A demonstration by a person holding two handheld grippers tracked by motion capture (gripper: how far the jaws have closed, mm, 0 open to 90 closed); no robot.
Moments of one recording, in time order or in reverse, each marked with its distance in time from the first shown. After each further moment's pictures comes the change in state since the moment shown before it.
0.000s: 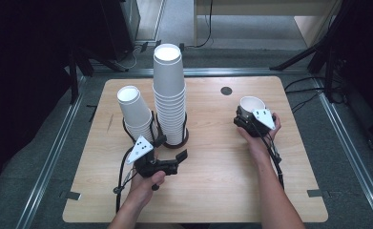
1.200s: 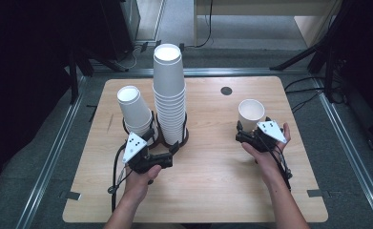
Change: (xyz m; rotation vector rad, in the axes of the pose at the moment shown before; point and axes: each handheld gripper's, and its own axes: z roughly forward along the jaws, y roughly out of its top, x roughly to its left) left arm 0.008 0.015 -0.009 -0.059 0.176 0.055; right arm -0.007 0.008 -0.064 0.059 0.123 -0.017
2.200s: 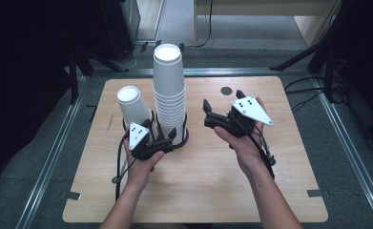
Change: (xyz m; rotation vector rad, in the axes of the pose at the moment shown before) left arm 0.016 0.000 0.033 -0.014 0.153 0.019; right arm 0.102 0.130 -0.046 -0.157 0.254 0.016
